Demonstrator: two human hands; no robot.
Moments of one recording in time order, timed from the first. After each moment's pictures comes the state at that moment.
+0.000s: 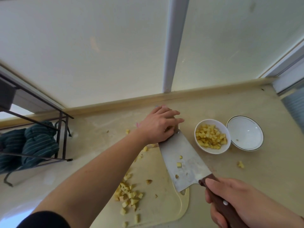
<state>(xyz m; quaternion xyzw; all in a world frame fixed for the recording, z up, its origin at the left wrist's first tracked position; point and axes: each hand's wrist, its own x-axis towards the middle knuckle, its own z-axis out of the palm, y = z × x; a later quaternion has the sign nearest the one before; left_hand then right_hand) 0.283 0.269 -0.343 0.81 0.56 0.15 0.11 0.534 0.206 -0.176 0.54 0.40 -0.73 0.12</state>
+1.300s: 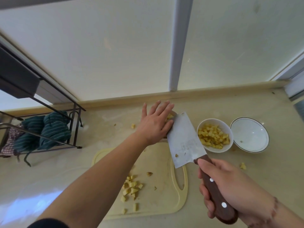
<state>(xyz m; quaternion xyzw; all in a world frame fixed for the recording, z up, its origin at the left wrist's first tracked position) 0.292 0.234 -0.329 0.66 0.73 0.12 0.16 0.531 0.207 -0.185 0.54 0.42 -0.73 0.02</state>
